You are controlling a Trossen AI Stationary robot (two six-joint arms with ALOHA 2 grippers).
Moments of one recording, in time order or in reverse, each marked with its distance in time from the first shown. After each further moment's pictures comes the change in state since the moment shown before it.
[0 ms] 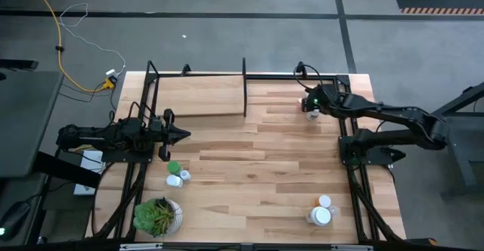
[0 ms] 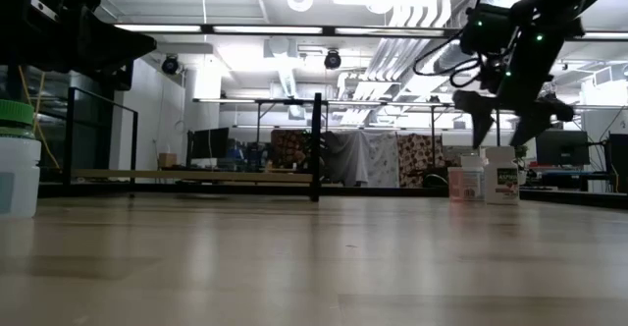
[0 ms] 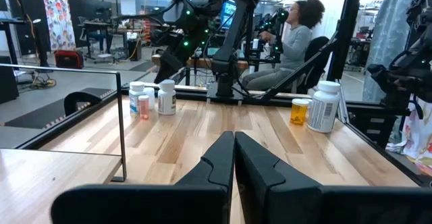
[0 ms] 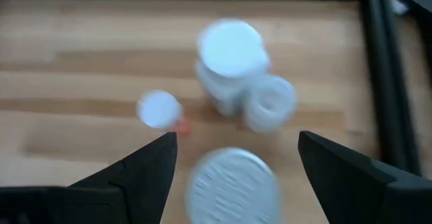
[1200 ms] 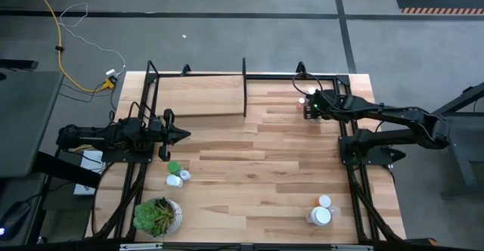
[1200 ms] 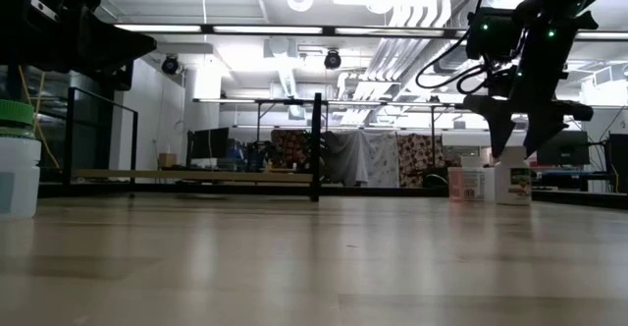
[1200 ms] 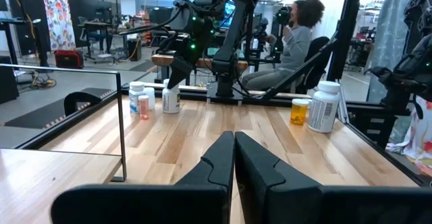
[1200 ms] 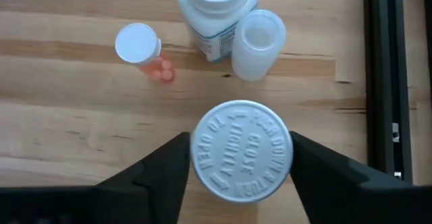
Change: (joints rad) left arm 0.000 0.000 0.000 0.000 0.000 -0.001; right arm 0.050 -0.005 0.000 -0.120 -0.069 0.051
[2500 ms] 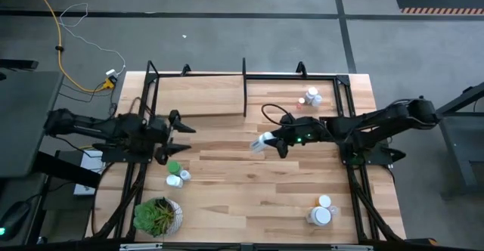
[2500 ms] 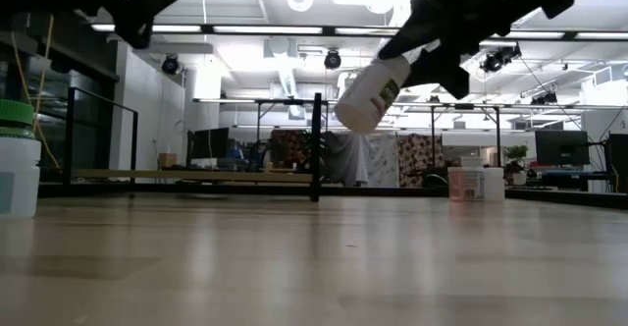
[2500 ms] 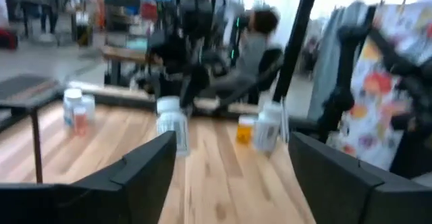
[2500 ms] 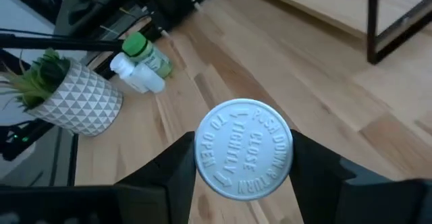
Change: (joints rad) left arm -0.117 0.435 0.241 0.173 0.037 -0.116; right arm 0.566 0.204 0.078 0.844 -0.263 -0.250
